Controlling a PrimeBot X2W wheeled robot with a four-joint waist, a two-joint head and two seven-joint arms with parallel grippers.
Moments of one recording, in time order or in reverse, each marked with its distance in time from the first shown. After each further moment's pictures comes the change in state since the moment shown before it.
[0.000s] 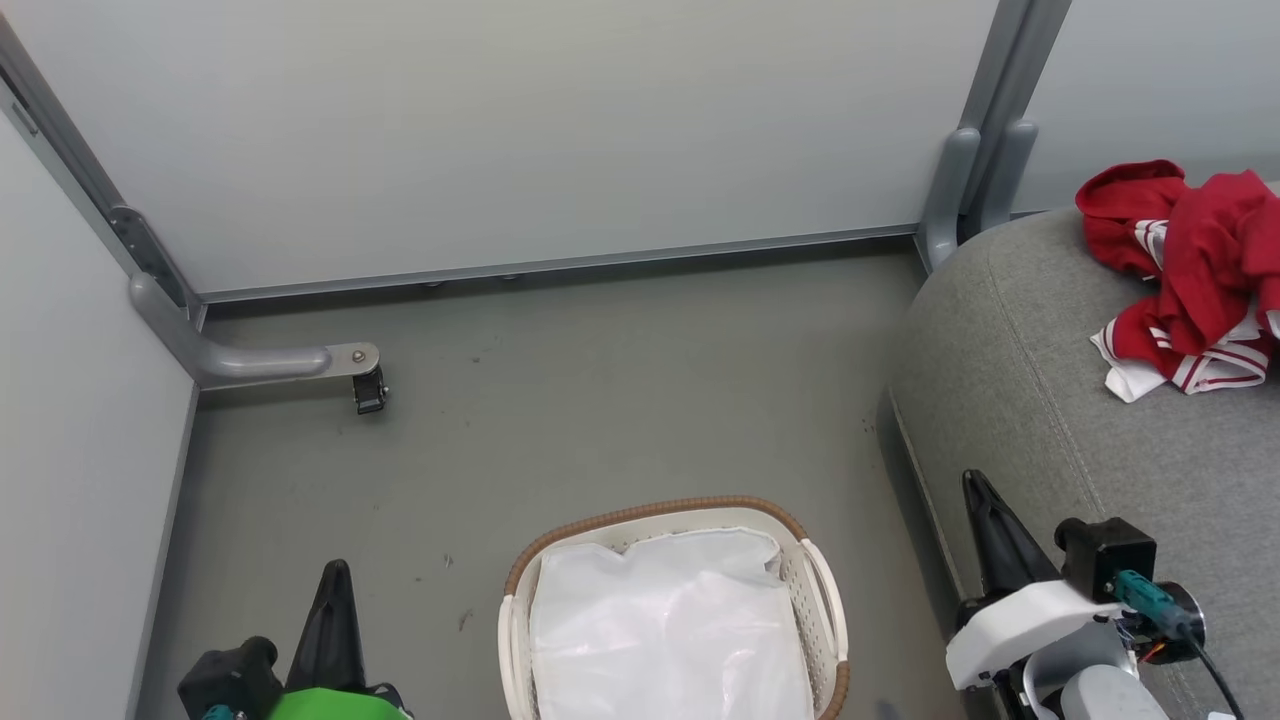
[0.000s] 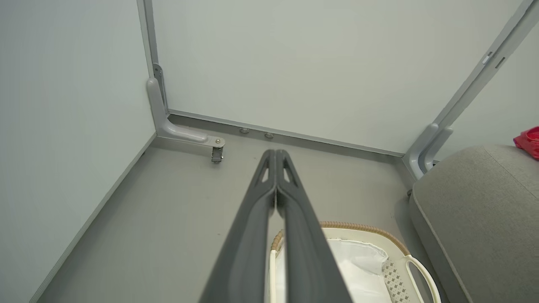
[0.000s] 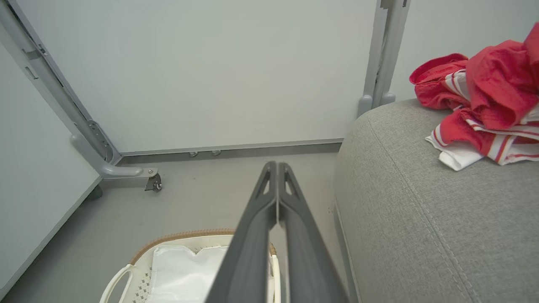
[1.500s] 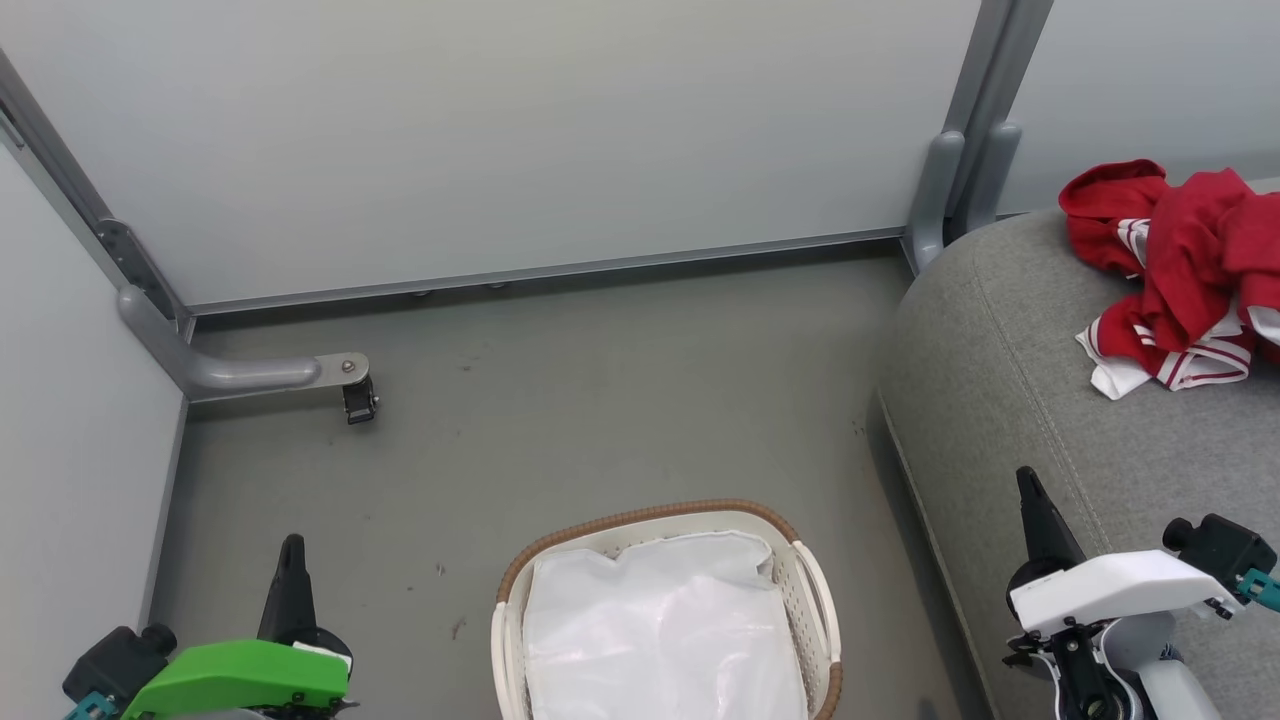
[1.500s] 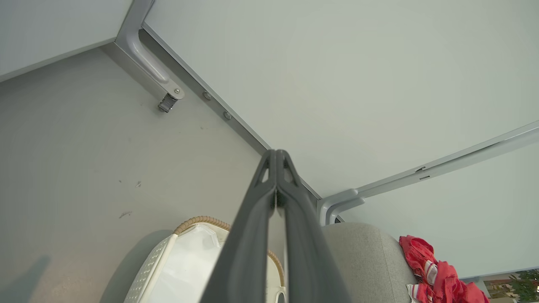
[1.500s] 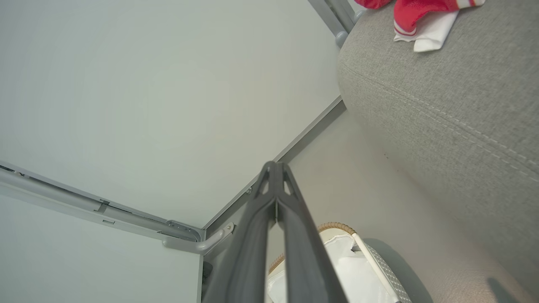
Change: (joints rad) left arm -0.064 0.000 0.087 -0.018 -0.639 -0.032 0.185; right arm 0.000 -0.002 -0.076 -0.049 0.717 0.000 0.182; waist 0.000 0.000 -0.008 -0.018
